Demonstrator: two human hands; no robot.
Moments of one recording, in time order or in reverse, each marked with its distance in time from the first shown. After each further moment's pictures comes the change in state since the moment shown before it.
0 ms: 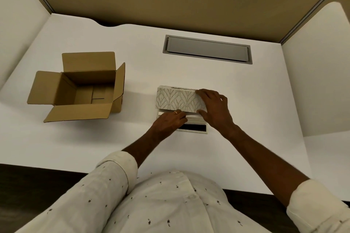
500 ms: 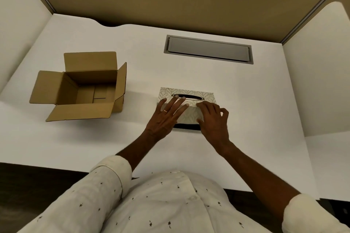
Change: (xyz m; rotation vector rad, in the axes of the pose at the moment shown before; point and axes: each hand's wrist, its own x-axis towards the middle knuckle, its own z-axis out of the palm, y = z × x) left_hand -0.017 -0.012 0.010 0.169 0.108 -0.213; right_hand -0.041 -0.024 0.029 -0.133 0.063 0.130
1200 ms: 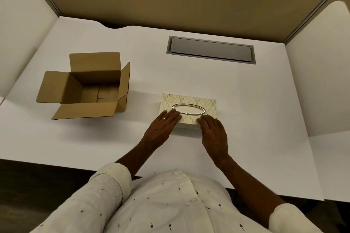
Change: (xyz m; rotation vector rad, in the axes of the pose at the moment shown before) left_hand -0.035 0.007 0.002 -0.146 -0.165 -0.011; right_hand -0.044 0.004 0.047 0.103 0.127 -0.095
